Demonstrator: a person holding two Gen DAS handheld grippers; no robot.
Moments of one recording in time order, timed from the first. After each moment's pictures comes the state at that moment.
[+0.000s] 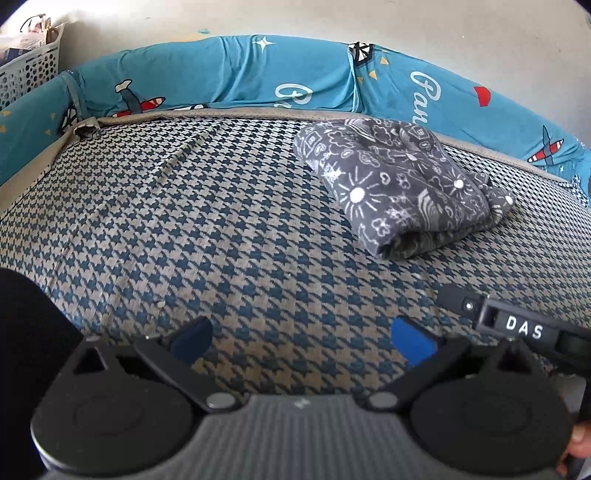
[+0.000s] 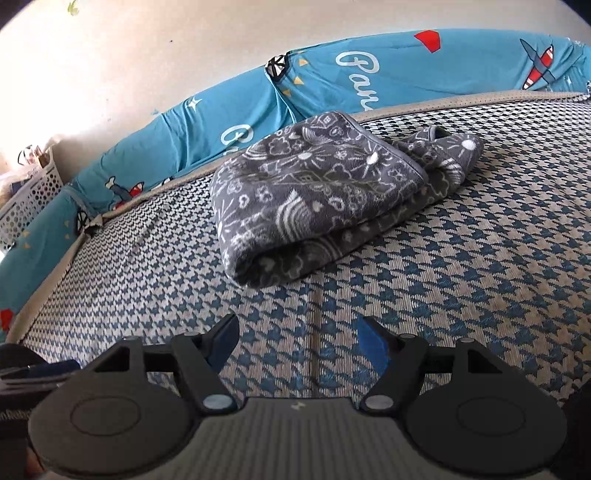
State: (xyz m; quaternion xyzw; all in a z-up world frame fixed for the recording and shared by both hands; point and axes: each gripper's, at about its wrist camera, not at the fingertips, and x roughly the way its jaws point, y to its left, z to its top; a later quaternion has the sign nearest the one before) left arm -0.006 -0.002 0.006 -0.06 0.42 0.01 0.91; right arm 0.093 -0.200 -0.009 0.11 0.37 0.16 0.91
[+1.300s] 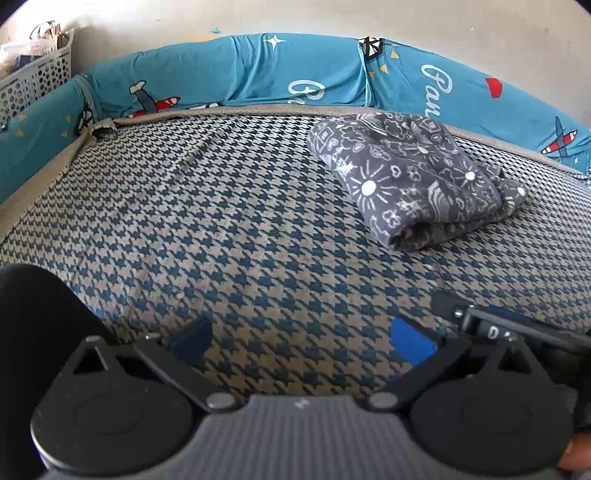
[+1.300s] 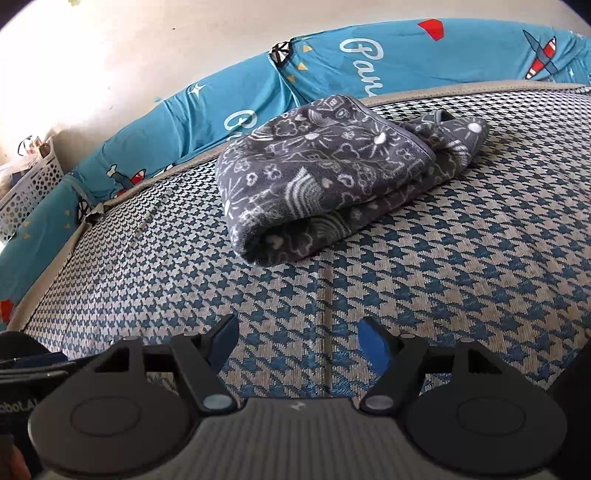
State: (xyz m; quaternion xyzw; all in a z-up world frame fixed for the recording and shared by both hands) left arm -0.011 -0.011 0.010 -0.03 0.43 0.05 0.90; right arm 0.086 -0.193 -0.017 0.11 0.38 0.16 0.90
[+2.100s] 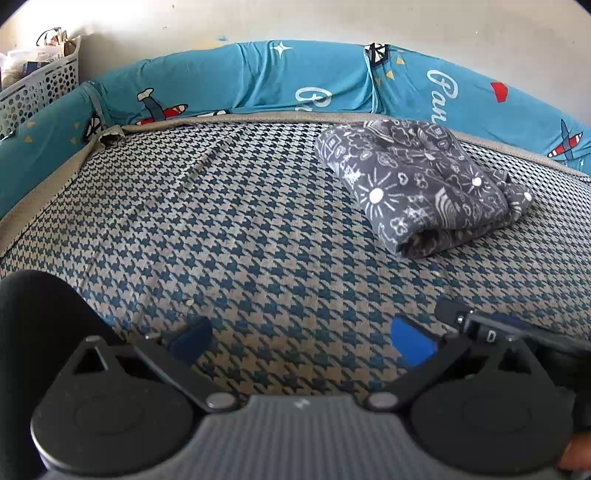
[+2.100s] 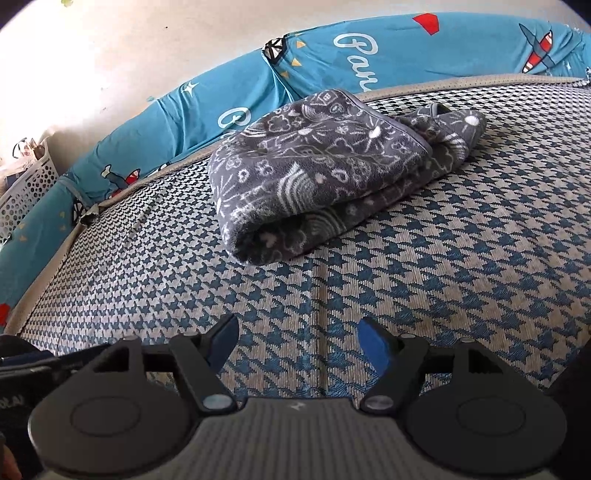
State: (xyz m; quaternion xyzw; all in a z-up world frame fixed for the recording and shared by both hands) left arm -0.014 -0.008 0.016 -0.03 0.42 0.05 0.91; right arm 0.091 -0.191 -0.023 0.11 0.39 0.15 0.90
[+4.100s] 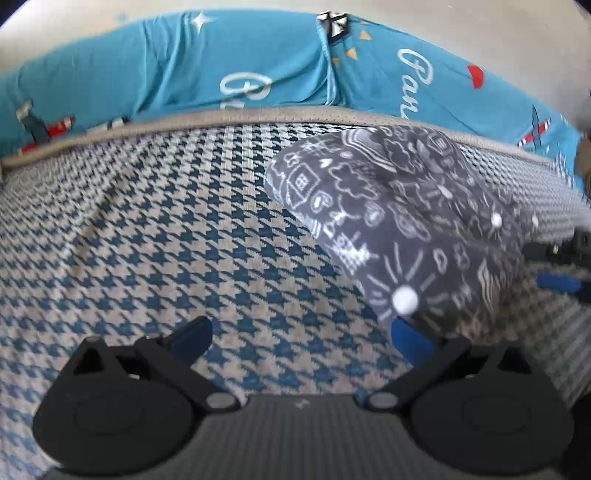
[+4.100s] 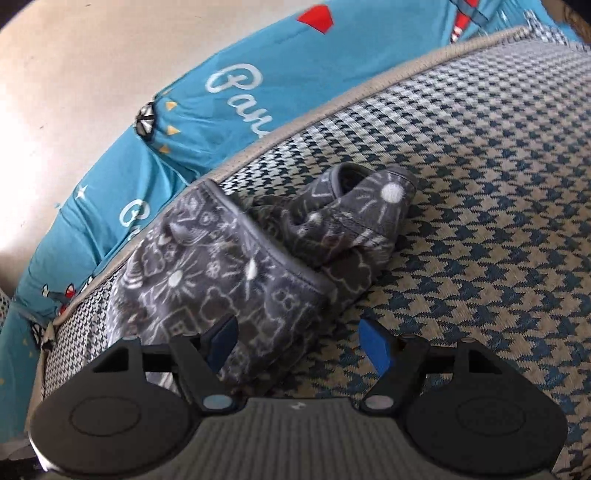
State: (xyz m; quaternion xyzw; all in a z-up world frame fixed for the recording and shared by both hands) left arm 0.174 0.037 -0.023 -0.05 0.46 -0.11 0.88; right arm 0.237 -0.290 0.015 0.22 0.42 0.05 0.88
